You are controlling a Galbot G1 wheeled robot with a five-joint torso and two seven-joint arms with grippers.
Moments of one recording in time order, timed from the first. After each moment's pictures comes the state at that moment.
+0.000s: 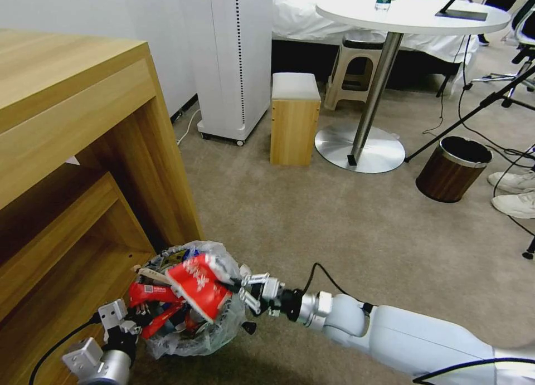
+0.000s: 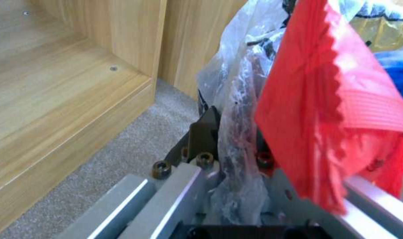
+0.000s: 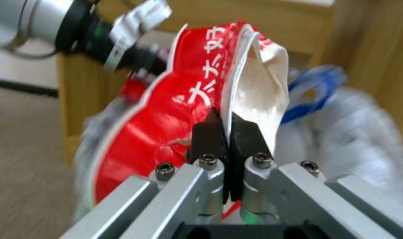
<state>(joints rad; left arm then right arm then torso) 1.79 -1.53 -0.78 -2.19 -0.46 0.29 -0.04 -0.44 0.90 -1.01 1.57 0.57 0.64 -0.21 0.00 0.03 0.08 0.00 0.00</state>
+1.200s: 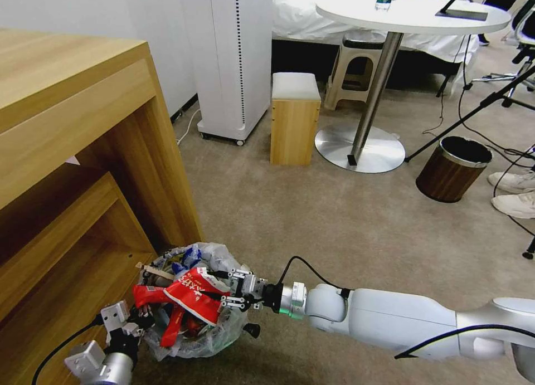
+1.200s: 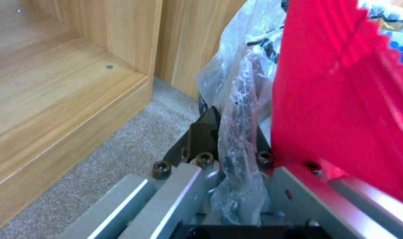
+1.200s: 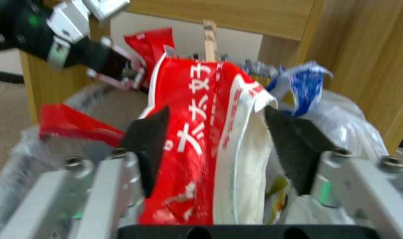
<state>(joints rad) 1.78 -1.52 -0.78 -2.17 -0.46 0.28 -0.02 -0.31 0.96 -1.10 1.55 0.63 0.56 -0.12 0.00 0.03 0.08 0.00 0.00</state>
